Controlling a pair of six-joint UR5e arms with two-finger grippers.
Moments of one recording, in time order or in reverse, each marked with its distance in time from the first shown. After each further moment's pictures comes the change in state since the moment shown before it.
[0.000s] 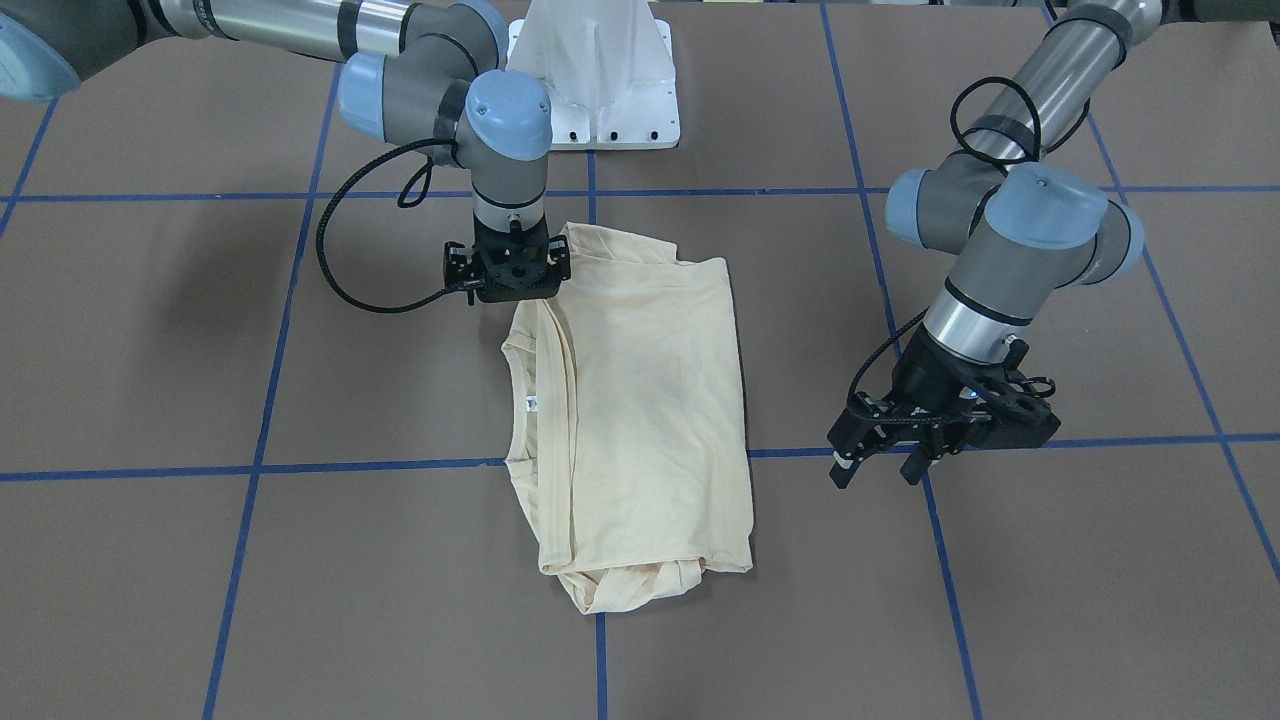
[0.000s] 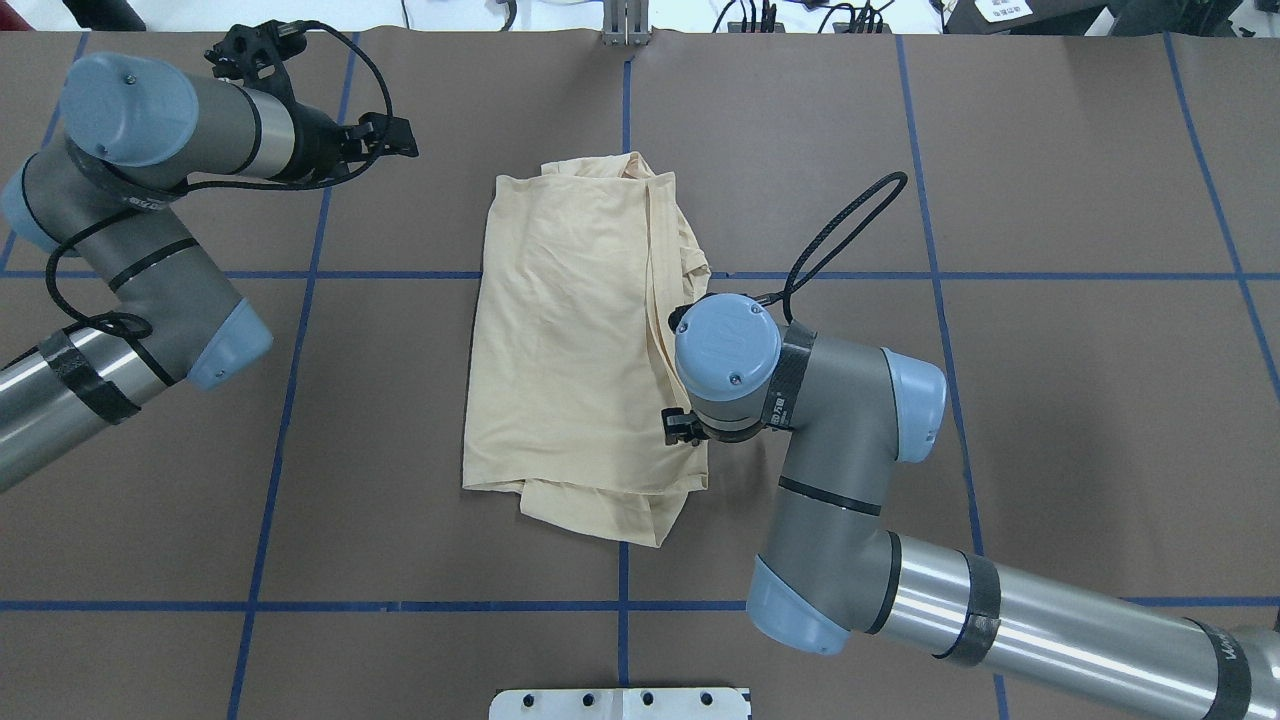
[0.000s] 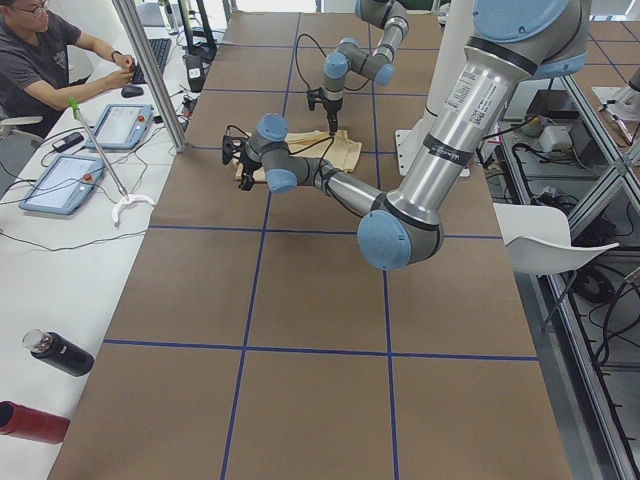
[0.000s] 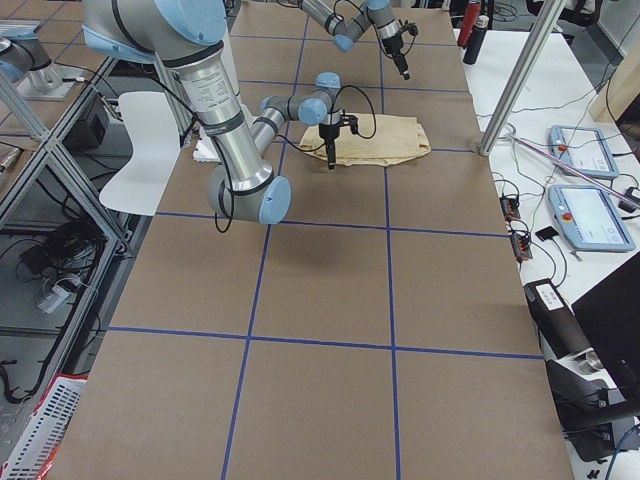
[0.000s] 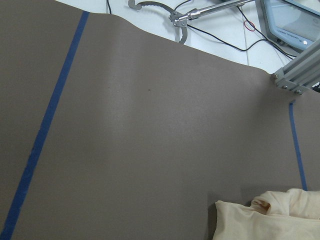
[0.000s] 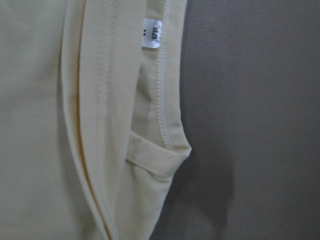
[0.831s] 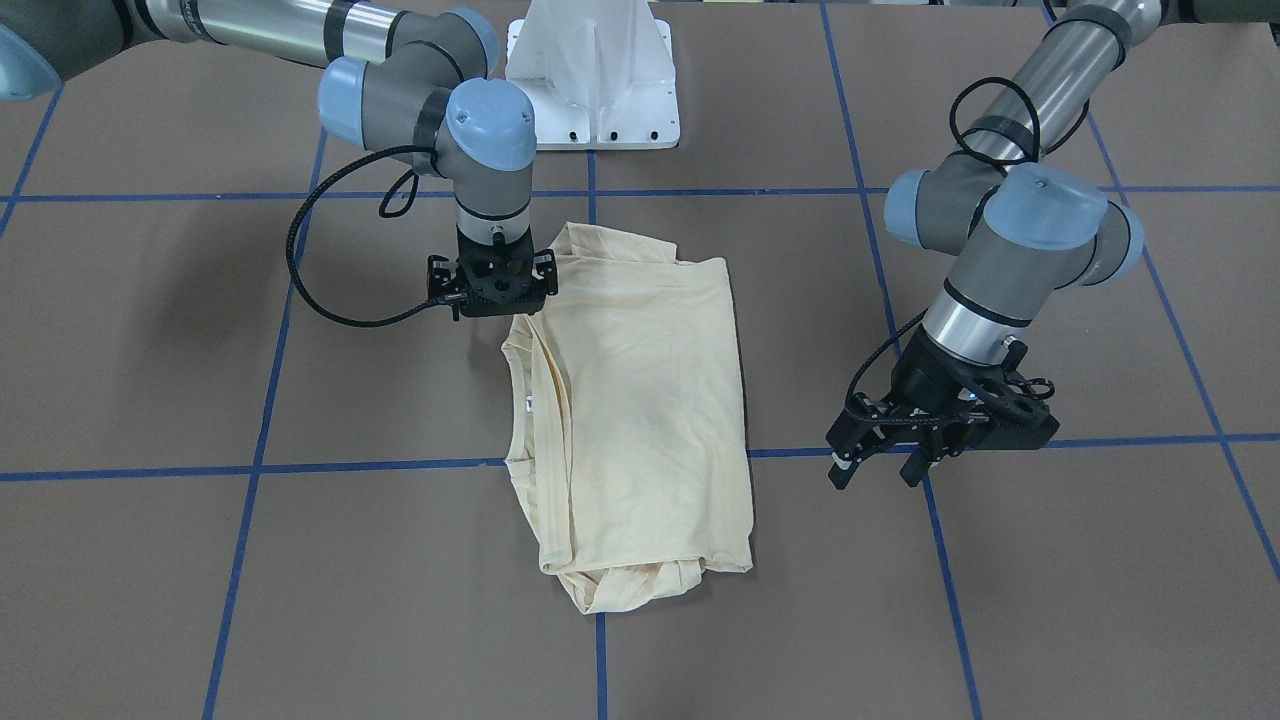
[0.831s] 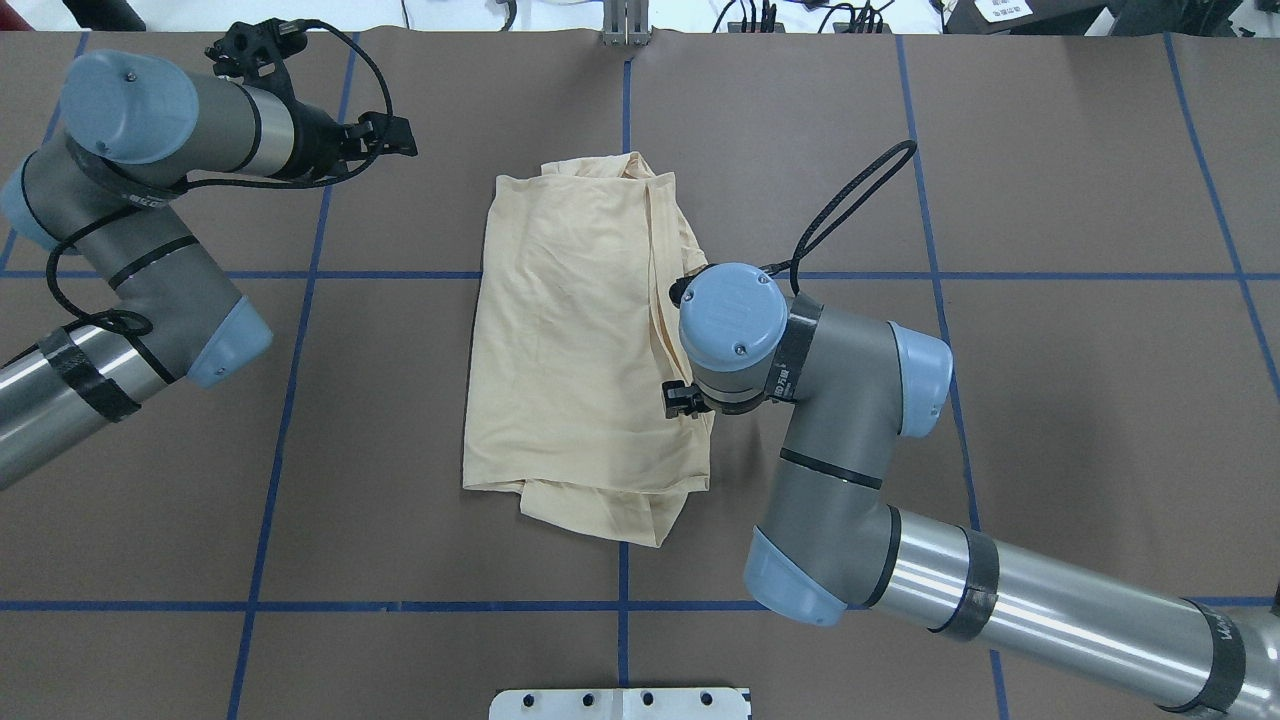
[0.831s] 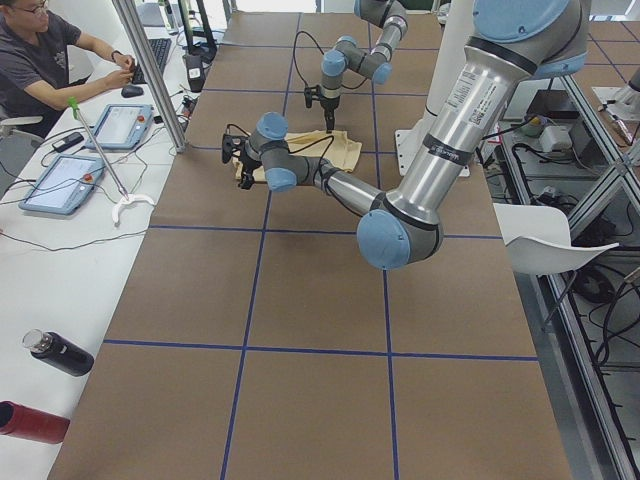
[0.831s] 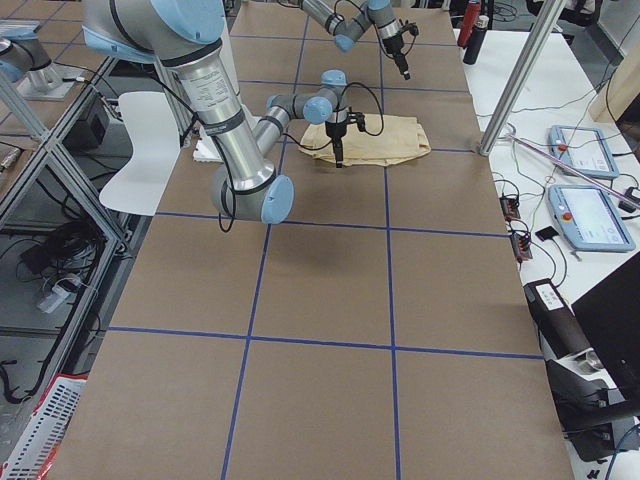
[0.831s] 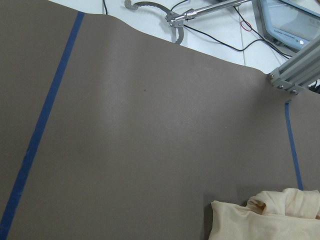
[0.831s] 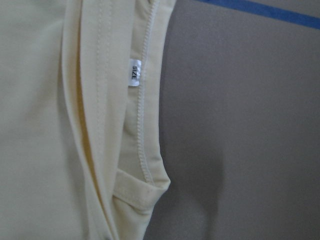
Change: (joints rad) left arm -0.005 -0.001 0.008 0.002 0.000 0.027; right arm 0.038 0.031 -0.020 0.010 -0.010 -0.048
